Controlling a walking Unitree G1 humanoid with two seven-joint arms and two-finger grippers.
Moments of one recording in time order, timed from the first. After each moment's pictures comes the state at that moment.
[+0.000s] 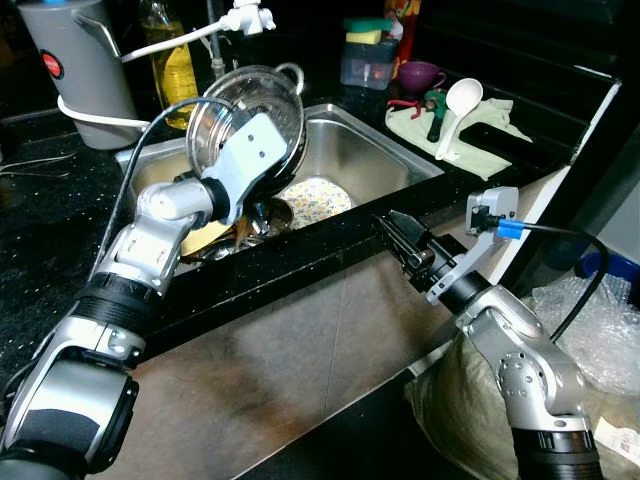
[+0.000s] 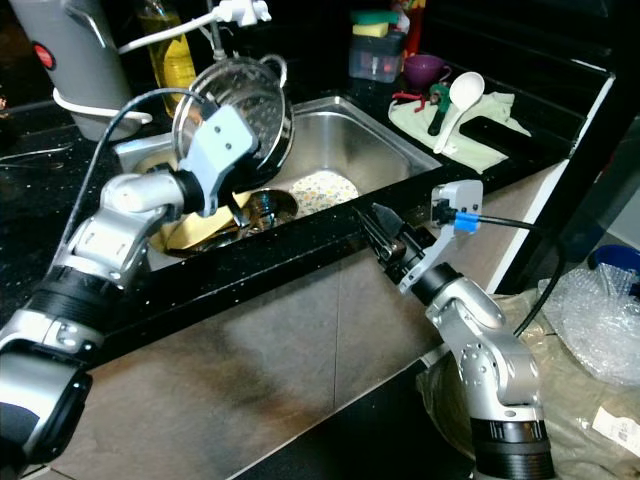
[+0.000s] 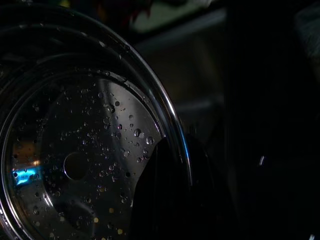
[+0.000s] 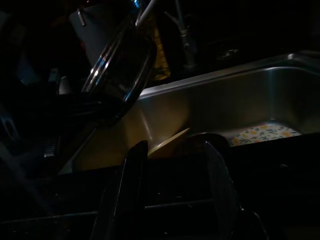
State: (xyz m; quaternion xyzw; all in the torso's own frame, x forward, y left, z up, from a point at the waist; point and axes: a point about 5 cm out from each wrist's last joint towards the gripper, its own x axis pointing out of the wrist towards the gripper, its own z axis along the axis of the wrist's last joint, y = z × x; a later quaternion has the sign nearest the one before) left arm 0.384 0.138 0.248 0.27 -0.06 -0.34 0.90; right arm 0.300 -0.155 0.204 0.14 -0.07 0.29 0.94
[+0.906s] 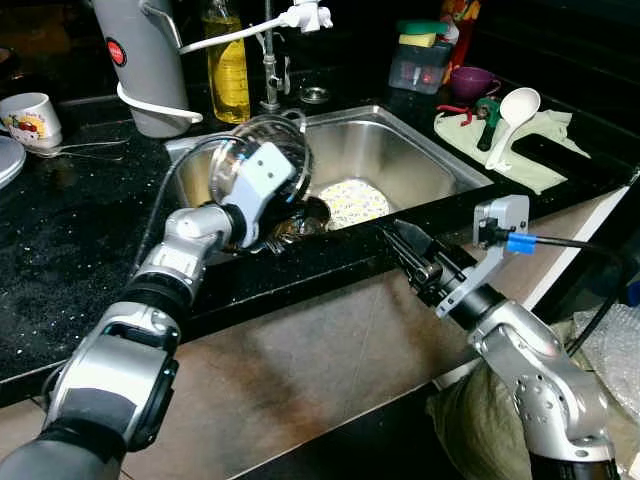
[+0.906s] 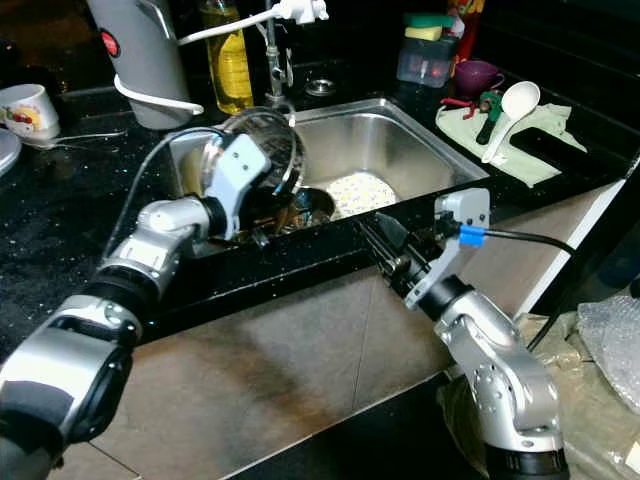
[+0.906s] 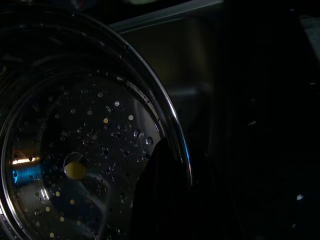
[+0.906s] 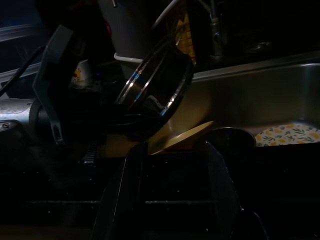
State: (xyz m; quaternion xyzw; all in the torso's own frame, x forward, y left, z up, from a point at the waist) left arm 0.397 0.109 0.213 0.21 -0.04 -0.39 0.90; right arm 0.275 -0.157 0.207 0.11 -0.06 0.29 0.95
